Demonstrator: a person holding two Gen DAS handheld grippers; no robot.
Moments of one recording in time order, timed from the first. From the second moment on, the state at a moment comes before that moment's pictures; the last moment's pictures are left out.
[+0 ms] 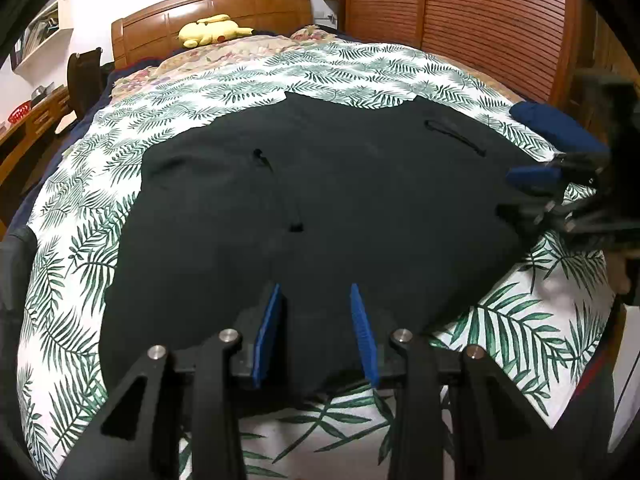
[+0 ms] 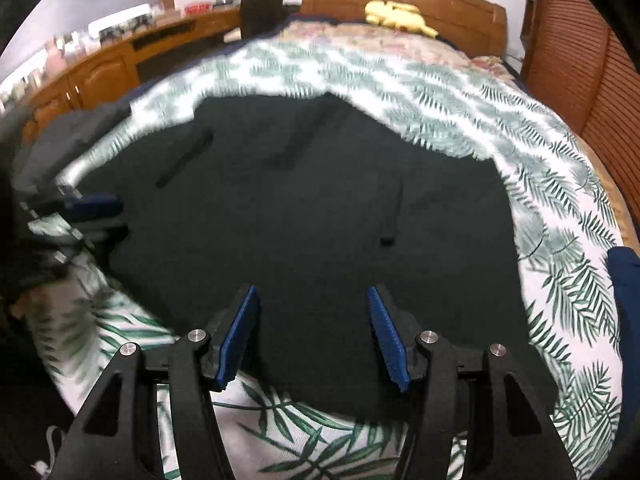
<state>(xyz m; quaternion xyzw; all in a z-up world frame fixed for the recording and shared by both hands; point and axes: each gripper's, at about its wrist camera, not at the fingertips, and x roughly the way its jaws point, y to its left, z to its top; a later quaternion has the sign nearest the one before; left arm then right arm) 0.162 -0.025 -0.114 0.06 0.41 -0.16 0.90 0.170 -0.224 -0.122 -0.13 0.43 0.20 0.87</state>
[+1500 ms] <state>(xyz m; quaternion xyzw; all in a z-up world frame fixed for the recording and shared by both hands) 0.174 -0.111 -0.104 0.10 0.39 -0.22 0.89 0.160 -0.361 -0.141 -0.01 0.45 0.10 0.89</state>
